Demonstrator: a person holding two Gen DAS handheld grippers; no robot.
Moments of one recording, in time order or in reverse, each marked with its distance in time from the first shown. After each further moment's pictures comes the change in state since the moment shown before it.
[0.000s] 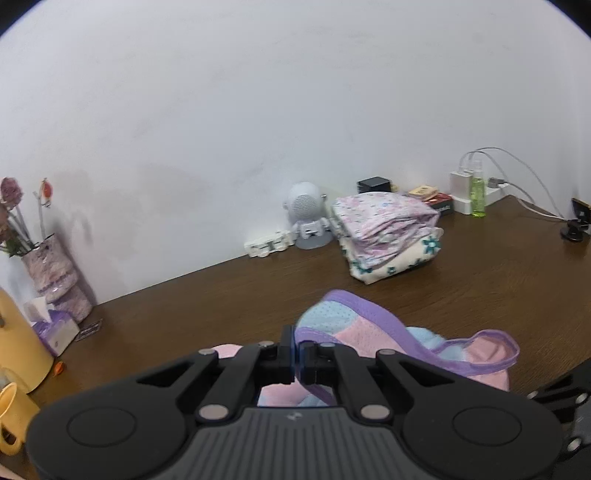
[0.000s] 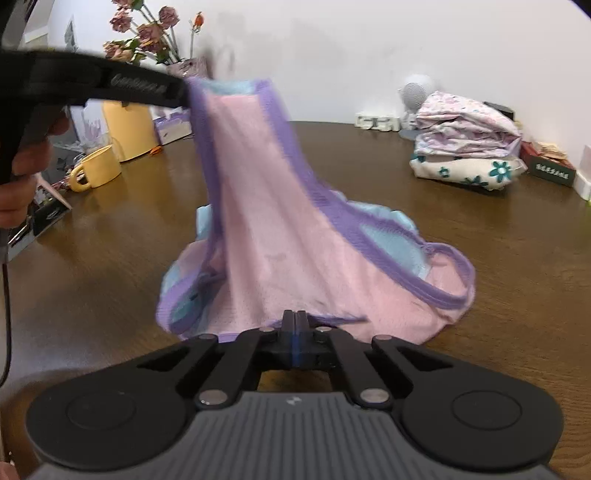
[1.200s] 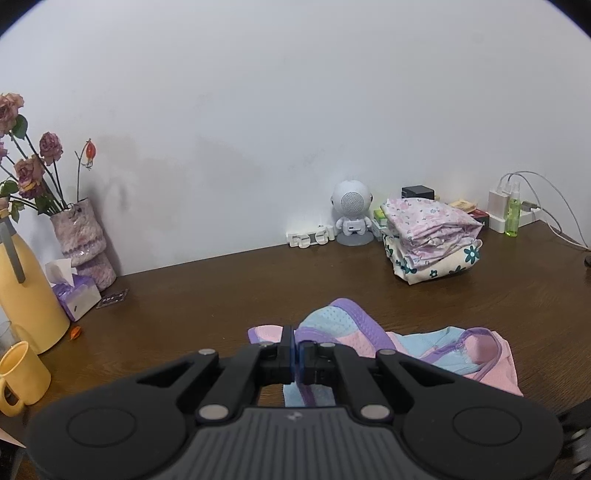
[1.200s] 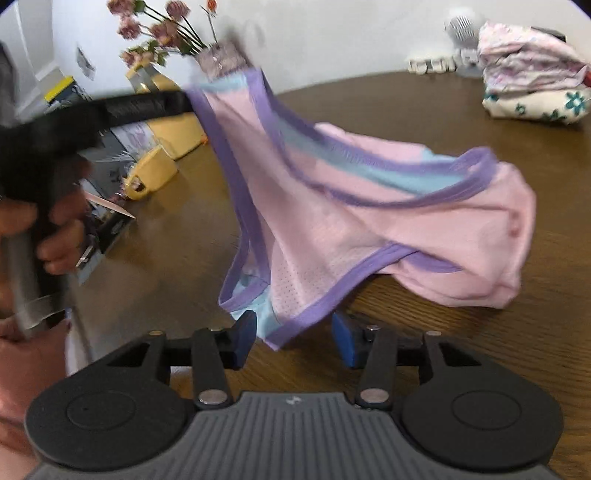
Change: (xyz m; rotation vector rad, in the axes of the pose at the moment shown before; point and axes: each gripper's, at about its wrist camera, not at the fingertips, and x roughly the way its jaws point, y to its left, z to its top) left arm -0.014 0.051 -0.020 -0.124 -0.005 0.031; right arm 0.032 0.031 0.017 0.145 0.130 0.248
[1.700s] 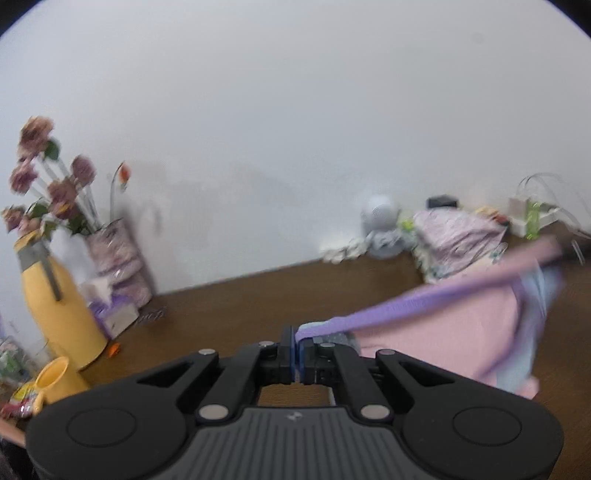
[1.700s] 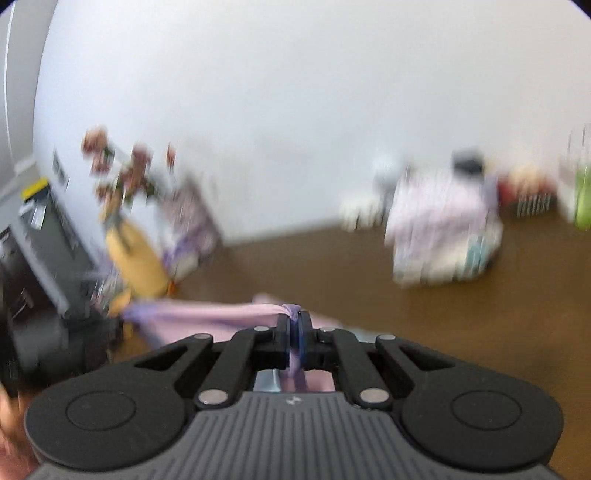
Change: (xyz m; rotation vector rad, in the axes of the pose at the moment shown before) left arm -0.025 0.010 0.014 0.050 -0.084 0.091; right arm -0.134 -0.034 0.102 0.051 -0.460 -0.129
